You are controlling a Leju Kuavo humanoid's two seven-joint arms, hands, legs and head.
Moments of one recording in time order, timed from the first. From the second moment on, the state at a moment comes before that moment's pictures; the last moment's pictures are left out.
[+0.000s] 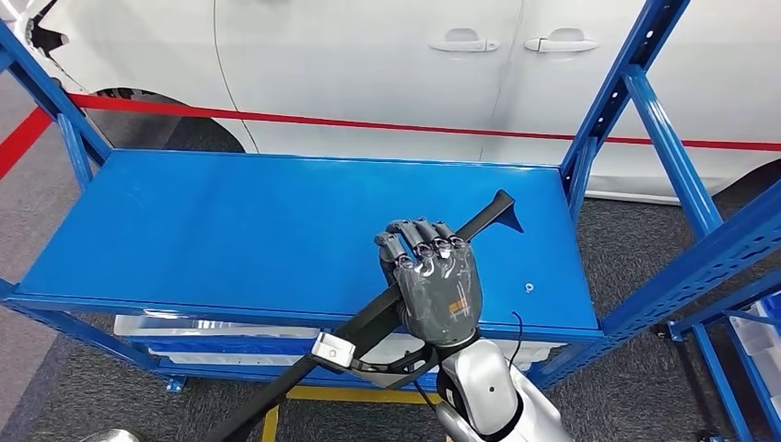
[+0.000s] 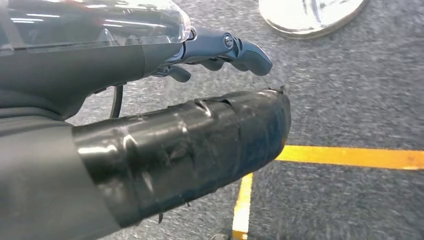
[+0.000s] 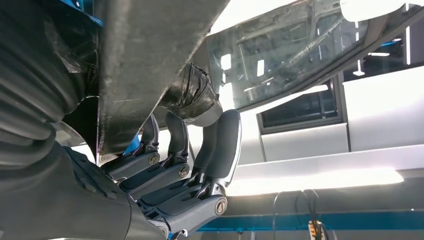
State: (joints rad) left arm -0.08 -0.15 1.18 -0.22 -1.27 0.32 -0.26; right arm -0.34 -0.02 0.82 -1.55 1.57 -0.52 0.15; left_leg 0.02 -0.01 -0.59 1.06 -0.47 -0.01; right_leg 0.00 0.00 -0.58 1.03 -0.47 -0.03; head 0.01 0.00
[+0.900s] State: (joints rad) left arm -0.08 -0.15 1.19 -0.22 -1.27 0.34 -0.26; right arm -0.33 0.00 0.84 -1.55 1.57 -0.52 0.11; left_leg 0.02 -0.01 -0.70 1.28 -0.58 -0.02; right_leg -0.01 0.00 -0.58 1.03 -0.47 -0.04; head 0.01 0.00
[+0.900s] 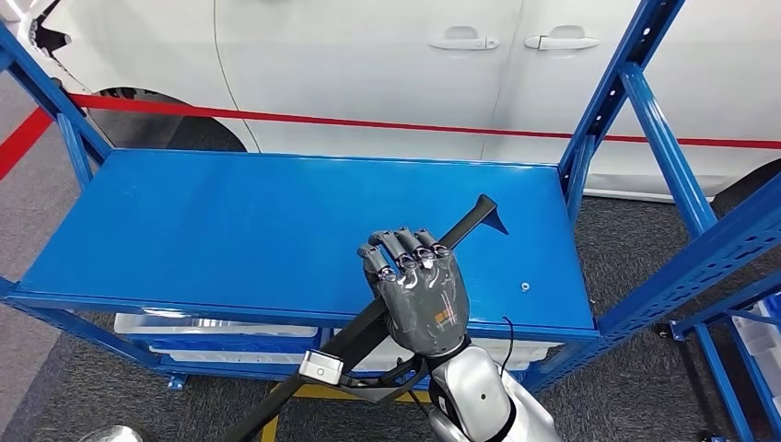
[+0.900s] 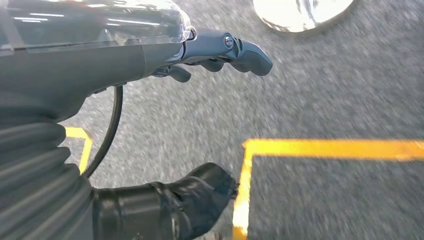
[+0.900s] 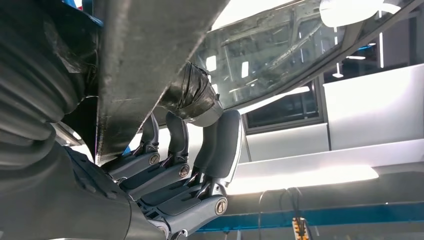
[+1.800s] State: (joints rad) left arm -0.09 -0.16 1.19 -0.22 -1.29 0.41 -0.22; right arm -0.33 0.04 0.83 -1.52 1.53 -0.50 0.10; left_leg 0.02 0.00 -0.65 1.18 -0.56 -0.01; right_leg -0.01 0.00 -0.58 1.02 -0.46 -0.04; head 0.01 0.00
